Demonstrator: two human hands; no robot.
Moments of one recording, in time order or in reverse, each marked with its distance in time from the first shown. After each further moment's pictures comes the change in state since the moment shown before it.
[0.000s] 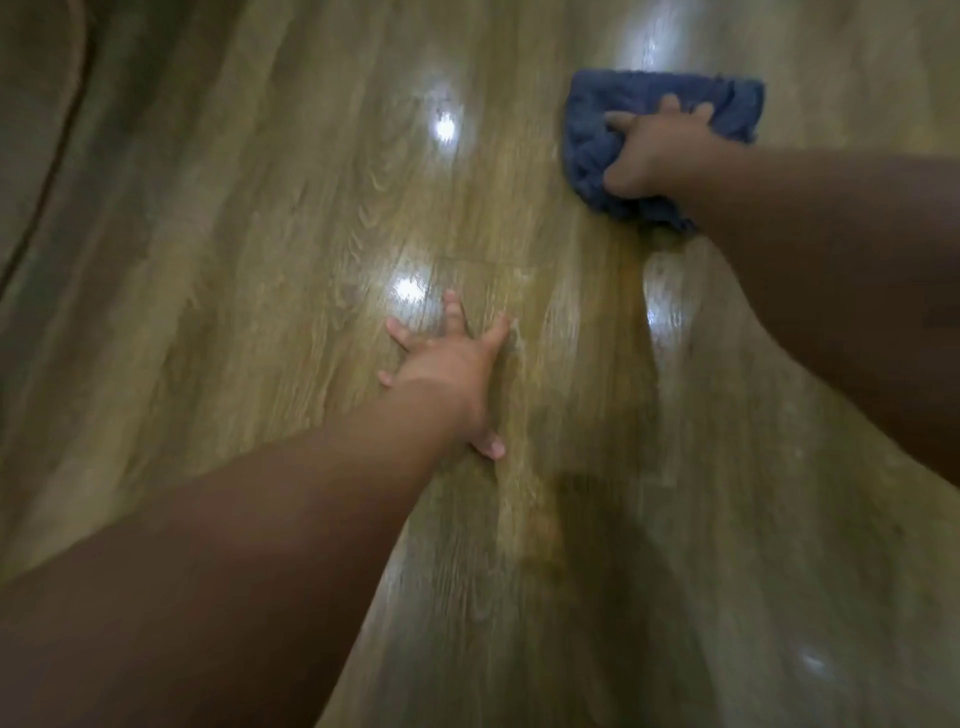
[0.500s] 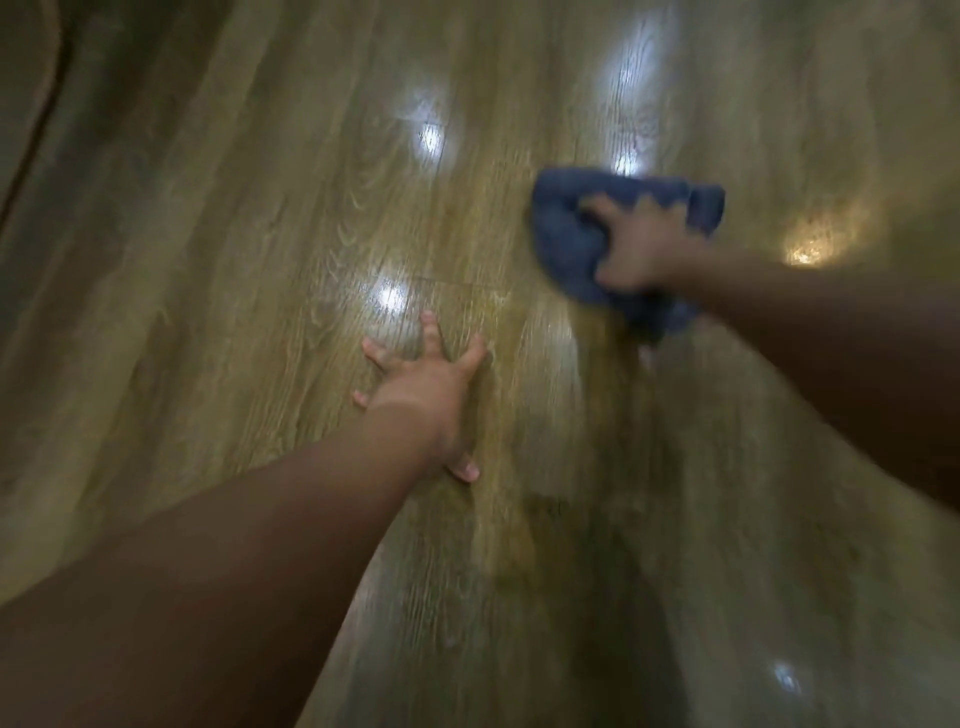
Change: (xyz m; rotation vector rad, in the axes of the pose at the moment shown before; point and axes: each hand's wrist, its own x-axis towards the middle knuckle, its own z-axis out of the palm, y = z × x) left_hand 0.007 0.001 0.002 0.007 0.013 0.008; right_hand -0.057 0.020 0.025 0.059 0.033 -0.168
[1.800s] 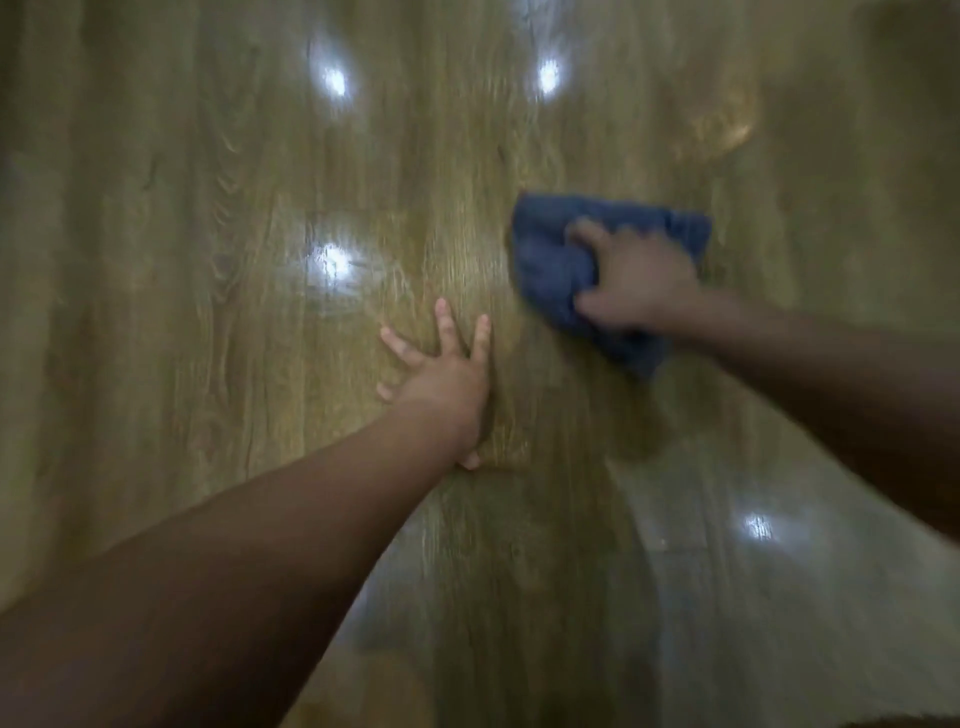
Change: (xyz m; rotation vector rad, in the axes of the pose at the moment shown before) left_hand -0.057 0.085 0.054 0.156 -0.117 0.126; right_hand -0.160 0.037 0.043 -0.063 0.066 0.027
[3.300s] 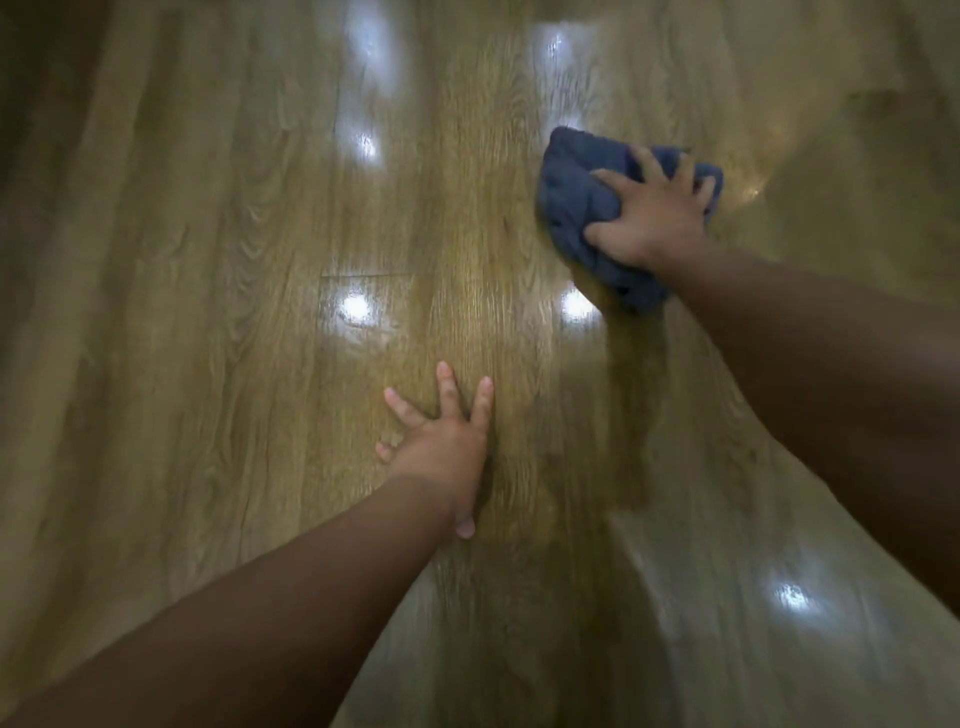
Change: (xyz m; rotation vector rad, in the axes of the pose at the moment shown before) left_hand 0.018 -0.009 0.010 0.056 0.040 0.009; right_hand 0.106 0.058 -0.014 0.095 0.130 0.188
